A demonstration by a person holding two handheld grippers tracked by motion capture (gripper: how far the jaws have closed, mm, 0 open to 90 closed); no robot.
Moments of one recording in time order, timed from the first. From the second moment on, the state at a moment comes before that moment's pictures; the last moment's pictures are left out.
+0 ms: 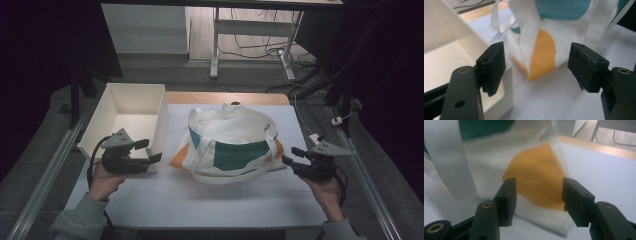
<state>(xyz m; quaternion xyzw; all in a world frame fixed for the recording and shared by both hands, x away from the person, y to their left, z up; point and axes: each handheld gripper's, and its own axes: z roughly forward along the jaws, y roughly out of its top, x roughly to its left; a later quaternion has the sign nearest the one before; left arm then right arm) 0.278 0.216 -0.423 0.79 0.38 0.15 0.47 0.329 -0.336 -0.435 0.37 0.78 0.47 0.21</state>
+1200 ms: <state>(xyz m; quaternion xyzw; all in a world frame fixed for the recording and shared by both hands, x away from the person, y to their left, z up) 0.274 0.225 -0.479 0.79 0.41 0.12 0.43 0.330 -0.328 -0.476 0.35 0.81 0.43 0.21</state>
